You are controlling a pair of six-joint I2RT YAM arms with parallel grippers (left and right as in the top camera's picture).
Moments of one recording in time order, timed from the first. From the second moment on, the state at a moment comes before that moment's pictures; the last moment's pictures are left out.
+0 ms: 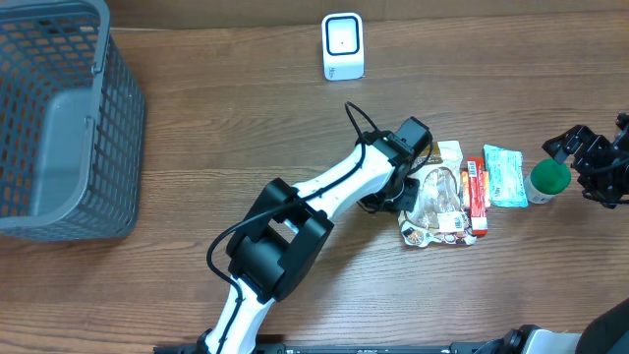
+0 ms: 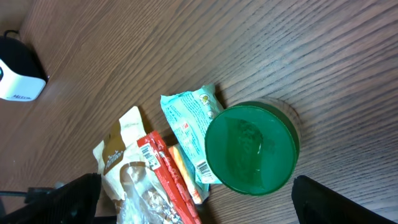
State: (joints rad) left arm -0.75 2.19 1.61 -0.87 0.21 -0.46; right arm -0.52 1.52 1.18 -0.87 -0.46 0.17
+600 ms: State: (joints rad) left arm -0.58 2.05 1.74 -1.17 0.10 -0.41; right arm -0.52 1.52 1.18 -0.87 -0.46 0.17
